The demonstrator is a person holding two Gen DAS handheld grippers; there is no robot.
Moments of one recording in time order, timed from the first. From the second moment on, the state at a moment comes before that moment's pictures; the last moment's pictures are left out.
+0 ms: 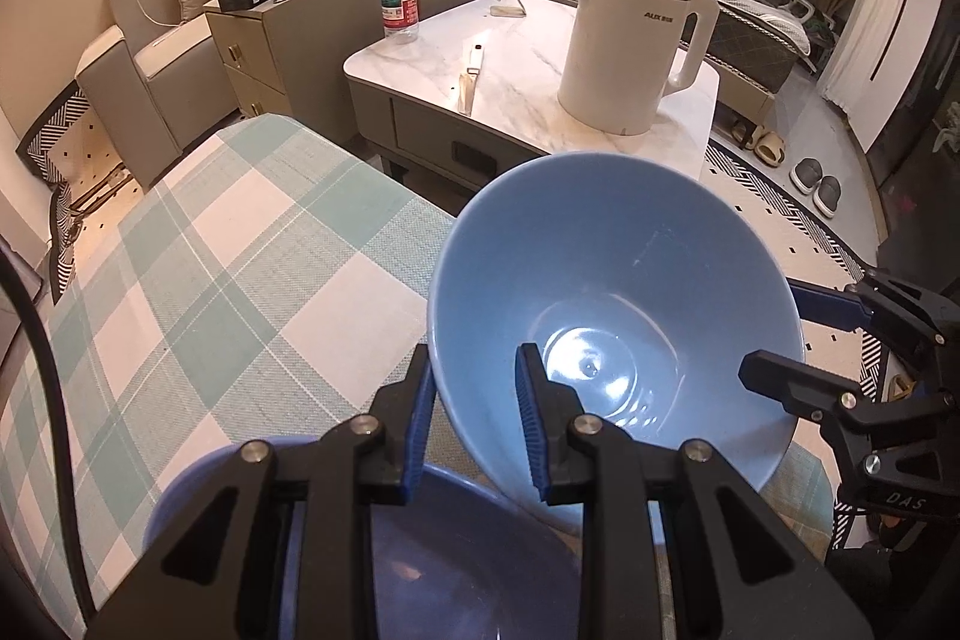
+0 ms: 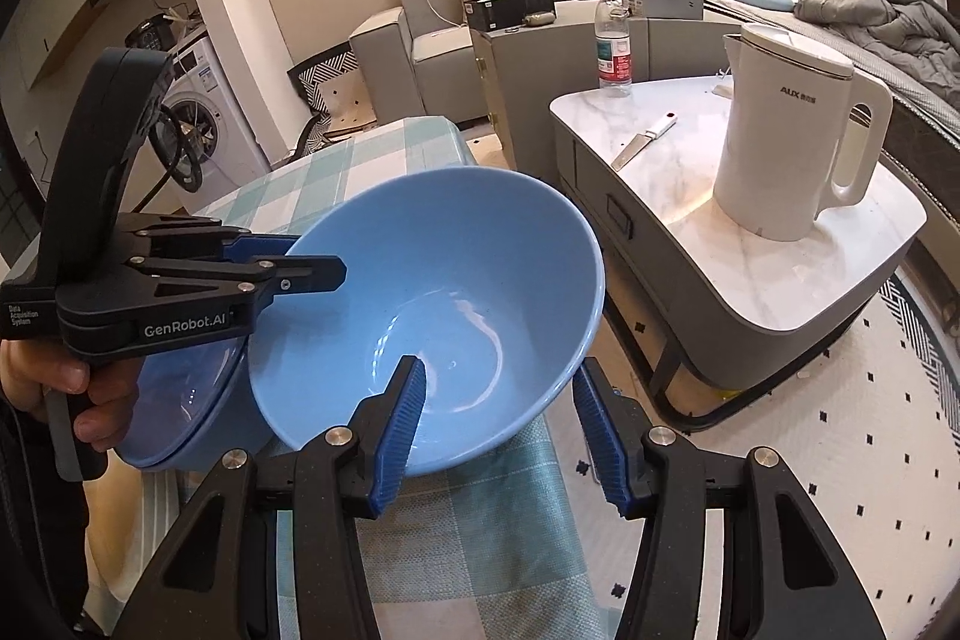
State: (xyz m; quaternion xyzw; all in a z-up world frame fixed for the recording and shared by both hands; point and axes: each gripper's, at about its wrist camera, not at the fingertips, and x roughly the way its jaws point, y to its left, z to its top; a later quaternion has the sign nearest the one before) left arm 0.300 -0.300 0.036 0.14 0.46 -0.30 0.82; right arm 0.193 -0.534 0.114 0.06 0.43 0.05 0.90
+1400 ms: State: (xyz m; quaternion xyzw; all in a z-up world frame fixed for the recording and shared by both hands) left arm 0.260 -0.251 0.112 0.08 0.38 -0.30 0.87; right arm 0.156 -0.494 0.183 0.02 0.36 0.07 0.93
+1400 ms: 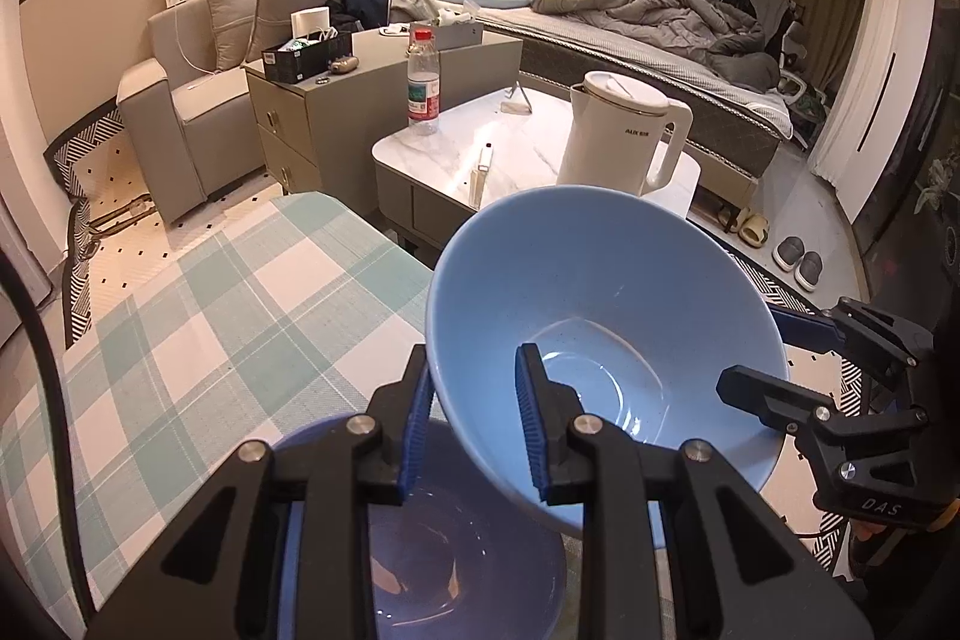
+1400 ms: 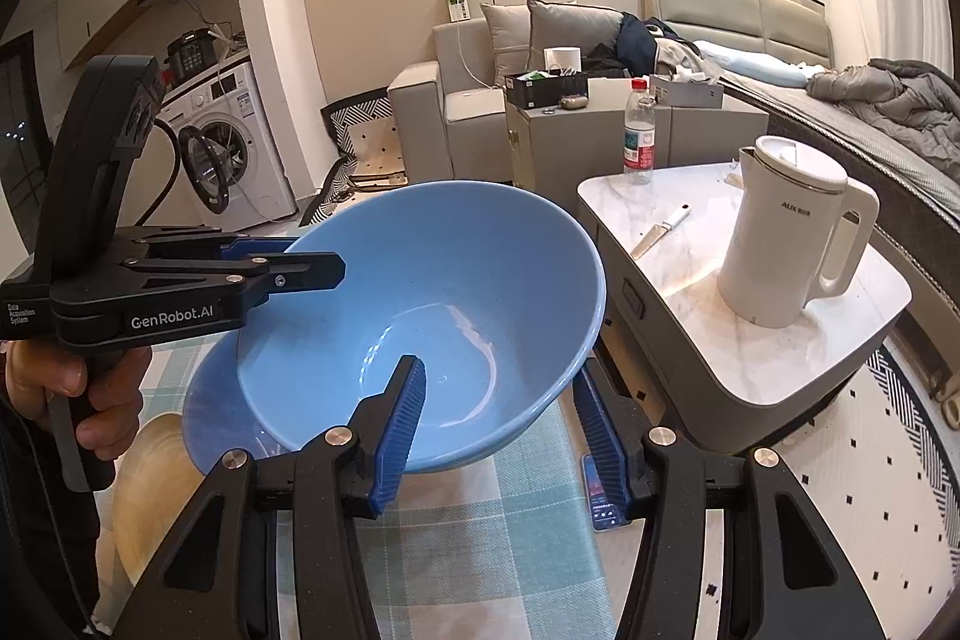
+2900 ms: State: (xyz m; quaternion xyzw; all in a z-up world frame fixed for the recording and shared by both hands) left arm 0.220 -0.152 0.132 0.02 0.35 -0.21 0.91; right arm 0.166 -0.418 0.204 -0.01 0.35 0.19 0.92
